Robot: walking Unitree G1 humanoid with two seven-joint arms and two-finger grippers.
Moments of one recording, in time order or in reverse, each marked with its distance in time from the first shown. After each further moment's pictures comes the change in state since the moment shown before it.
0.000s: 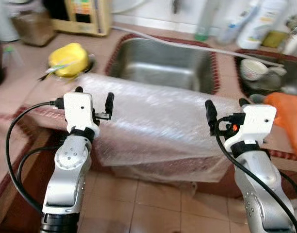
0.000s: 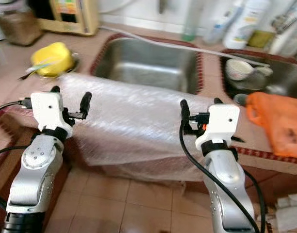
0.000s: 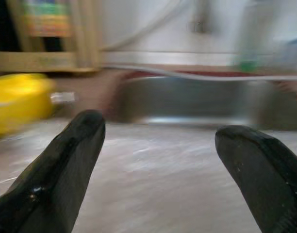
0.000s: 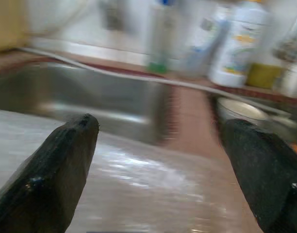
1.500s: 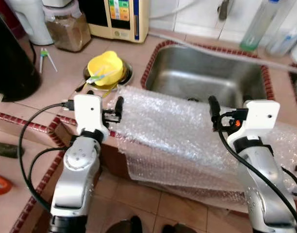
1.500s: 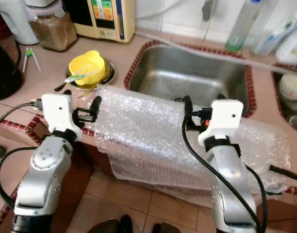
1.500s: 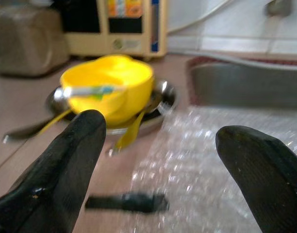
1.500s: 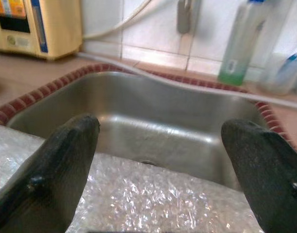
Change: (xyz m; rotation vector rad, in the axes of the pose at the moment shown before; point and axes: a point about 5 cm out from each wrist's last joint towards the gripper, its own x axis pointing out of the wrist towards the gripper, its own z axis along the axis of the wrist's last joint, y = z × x) left arm -0.003 0.001 0.000 0.001 0.038 0.004; right arm 0.011 0.010 0.014 0.012 -0.058 0.025
